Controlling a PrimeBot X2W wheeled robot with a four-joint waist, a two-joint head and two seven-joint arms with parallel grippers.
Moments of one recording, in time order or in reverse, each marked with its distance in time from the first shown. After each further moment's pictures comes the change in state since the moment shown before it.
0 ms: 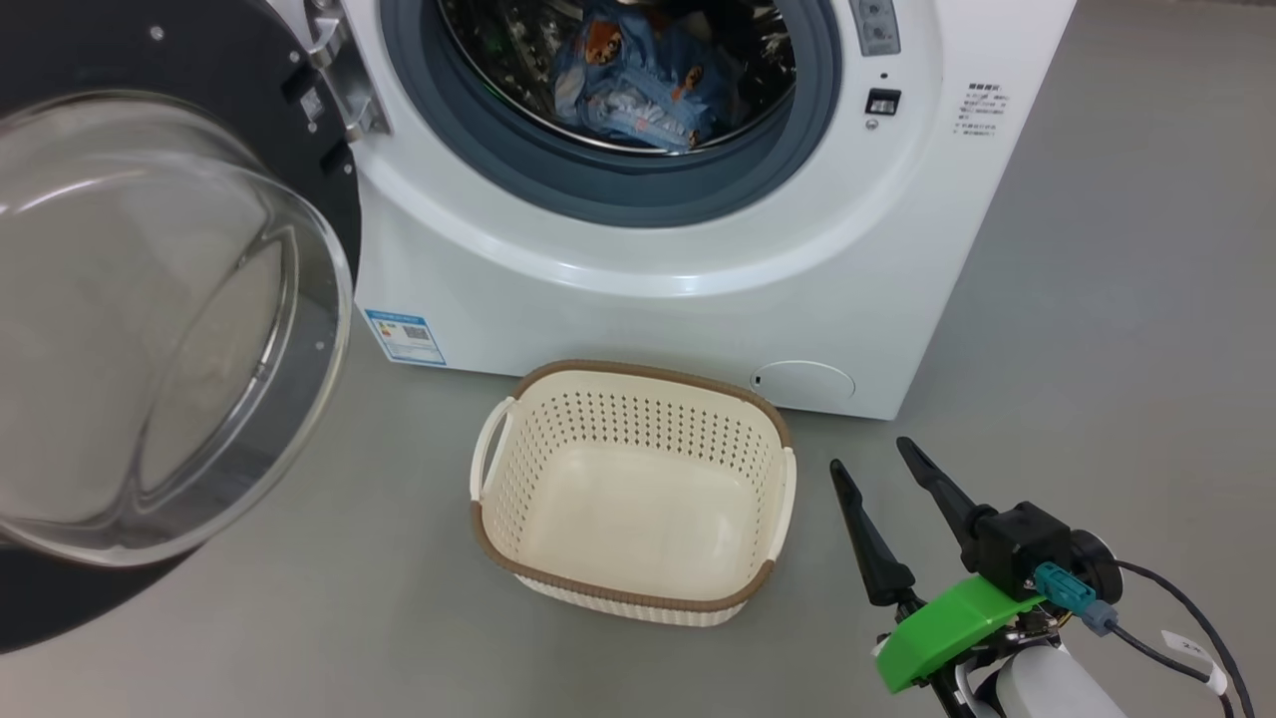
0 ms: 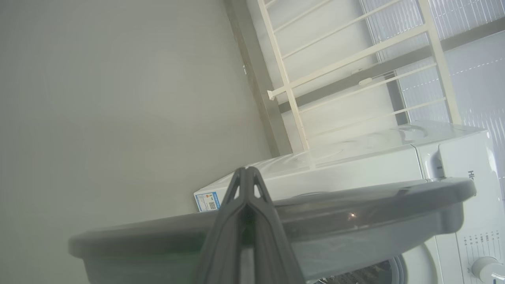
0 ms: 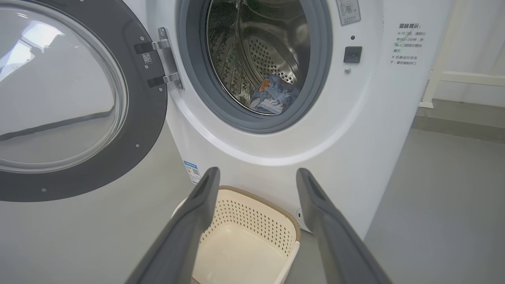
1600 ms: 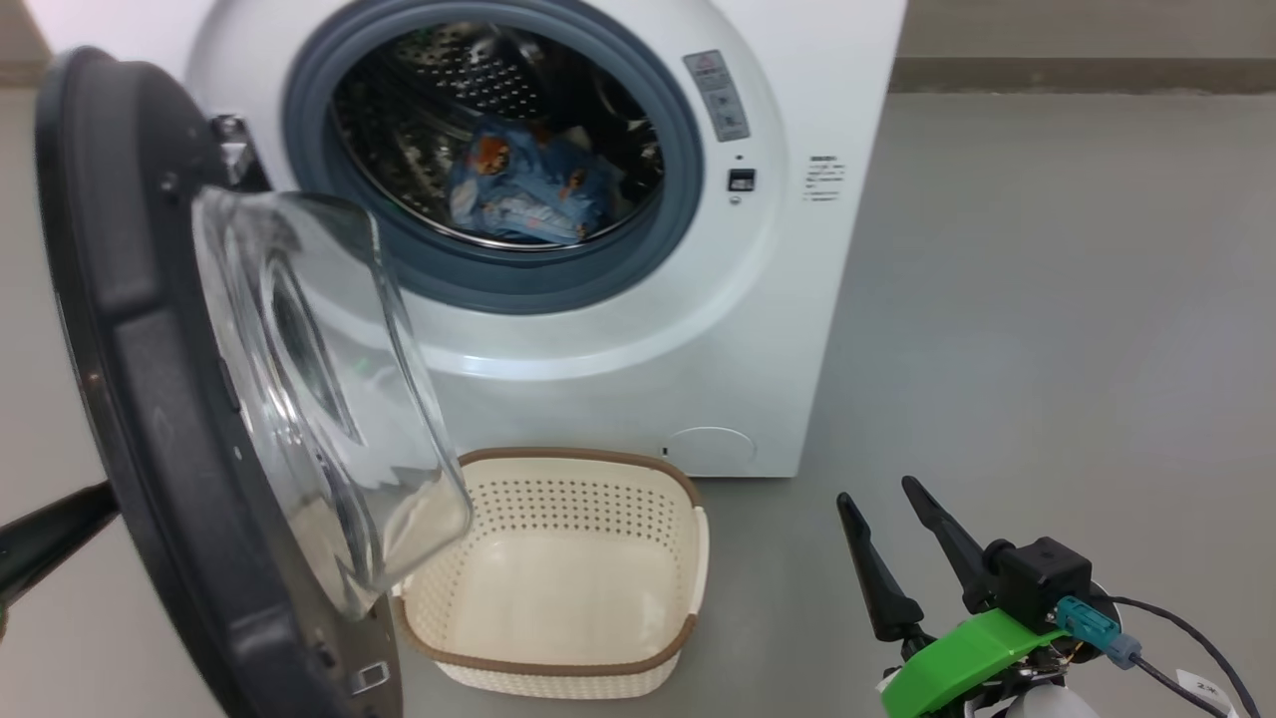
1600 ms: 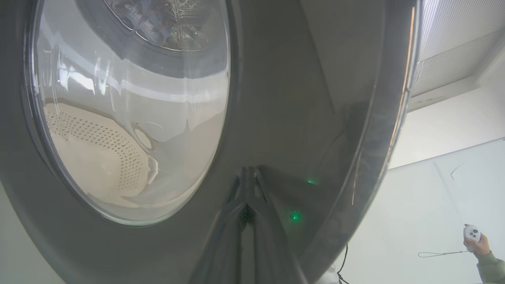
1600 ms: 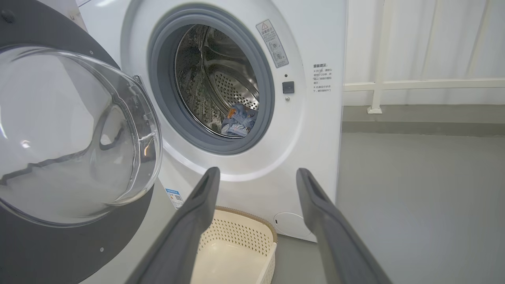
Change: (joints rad) left arm 0.401 -0.255 -0.143 -0.912 -0.238 0.043 0.544; right arm 0.070 -0.014 0.023 -0.034 0.133 0.000 0.000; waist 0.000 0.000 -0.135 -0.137
